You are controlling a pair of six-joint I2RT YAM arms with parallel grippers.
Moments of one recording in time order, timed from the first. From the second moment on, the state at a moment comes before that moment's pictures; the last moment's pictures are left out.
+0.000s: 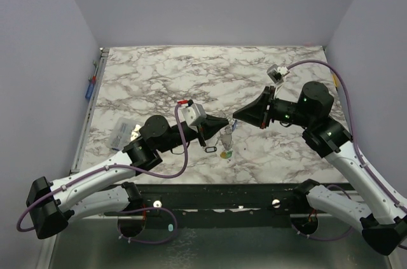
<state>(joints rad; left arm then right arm) -0.97 0.93 0.71 0.36 0.22 -0.07 0.55 0.91 1.01 -0.20 -0.68 0.44</state>
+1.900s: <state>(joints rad) -0.98 0.92 0.68 0.43 0.22 -0.07 0.55 0.87 0.98 -0.23 -0.54 0.36</state>
